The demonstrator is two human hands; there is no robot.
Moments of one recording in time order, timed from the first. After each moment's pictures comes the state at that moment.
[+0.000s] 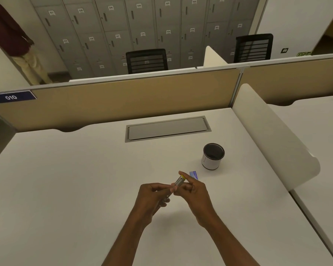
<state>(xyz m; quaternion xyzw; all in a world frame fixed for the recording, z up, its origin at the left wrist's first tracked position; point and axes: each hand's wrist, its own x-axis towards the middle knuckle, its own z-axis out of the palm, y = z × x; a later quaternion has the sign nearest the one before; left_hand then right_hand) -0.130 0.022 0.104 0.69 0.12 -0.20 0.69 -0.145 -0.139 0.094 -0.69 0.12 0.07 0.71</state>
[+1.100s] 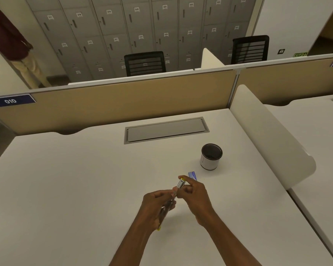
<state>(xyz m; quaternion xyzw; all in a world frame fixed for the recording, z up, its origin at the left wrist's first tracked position) -0.141 0.008 0.081 0.60 0.21 -0.22 0.74 -0.142 -0.146 0.076 -0.74 0.14 0.06 0.66</state>
